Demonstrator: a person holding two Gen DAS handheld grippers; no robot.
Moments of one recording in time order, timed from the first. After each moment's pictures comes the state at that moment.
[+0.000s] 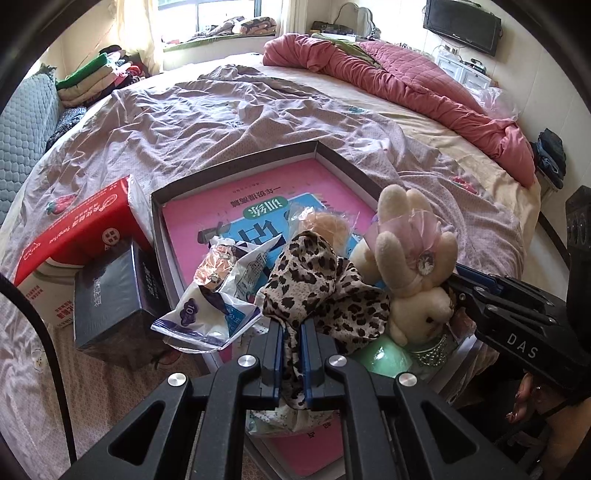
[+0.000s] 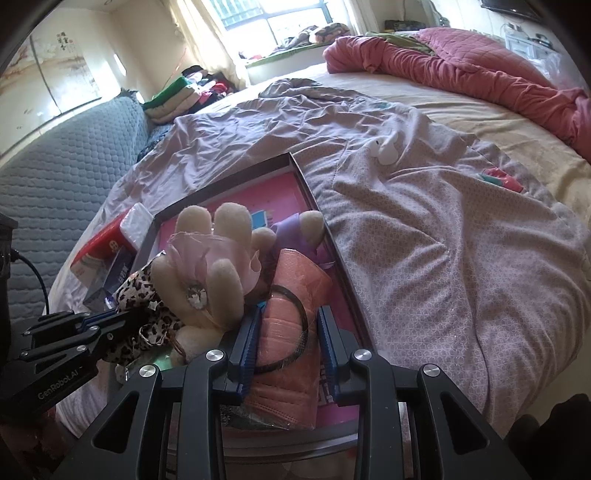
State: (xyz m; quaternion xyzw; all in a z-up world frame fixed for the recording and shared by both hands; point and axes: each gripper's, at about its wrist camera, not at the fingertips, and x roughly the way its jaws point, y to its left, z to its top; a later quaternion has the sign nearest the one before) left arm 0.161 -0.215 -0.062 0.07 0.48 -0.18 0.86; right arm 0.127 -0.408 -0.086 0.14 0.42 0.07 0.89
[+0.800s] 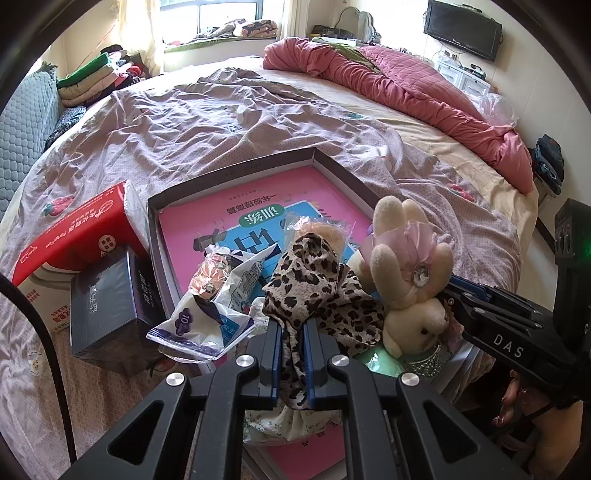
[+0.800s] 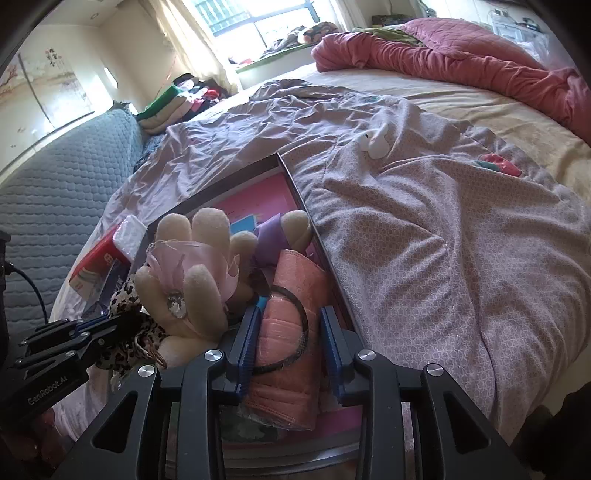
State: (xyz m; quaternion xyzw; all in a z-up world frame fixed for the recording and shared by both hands) left arm 0.165 -0.216 -0.060 0.05 0.47 -0.18 0.86; right arm 0.132 -0.416 -0.095 0.17 0.42 0.06 0.89
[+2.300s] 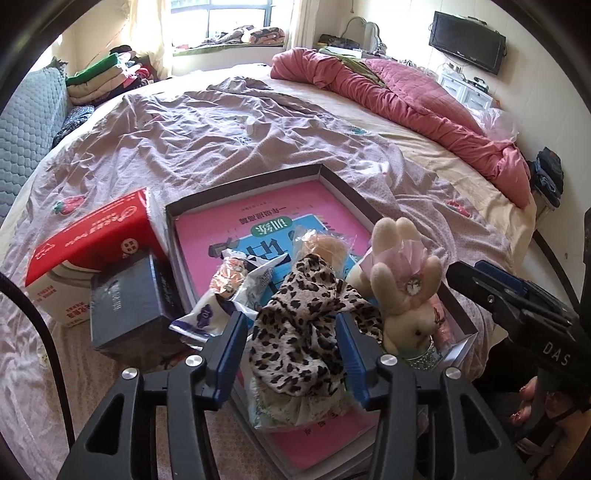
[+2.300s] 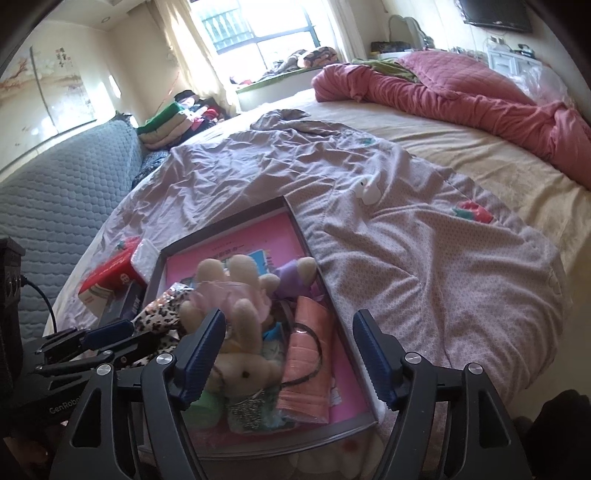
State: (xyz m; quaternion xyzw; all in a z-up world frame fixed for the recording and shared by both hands) left arm 0.156 -0.201 -0.040 0.04 0.46 -0.17 0.87; right arm 0.108 -0.407 -0.039 0.14 0.38 0.04 0.91
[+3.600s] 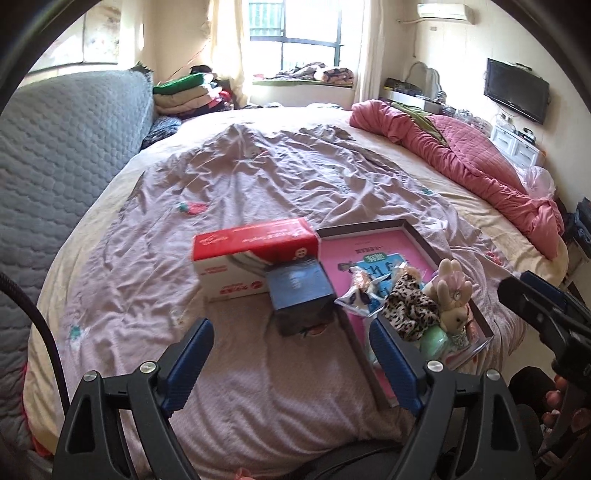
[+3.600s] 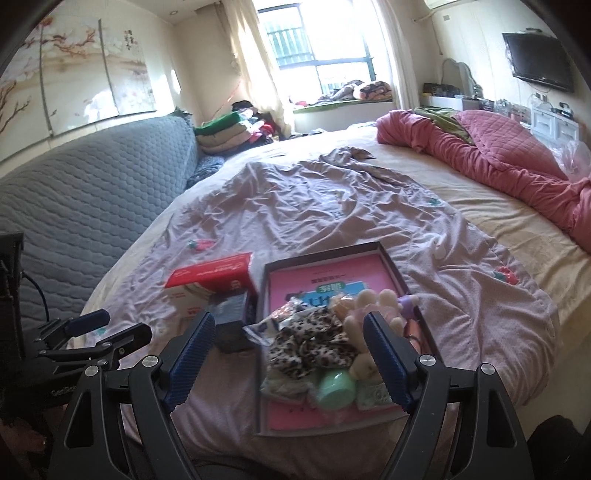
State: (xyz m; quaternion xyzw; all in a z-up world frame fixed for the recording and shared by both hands) left arm 0.074 -0.074 0.048 0.00 0.40 -0.05 0.91; right arm 0.044 -0.295 0.060 0.08 0.33 0.11 0.94
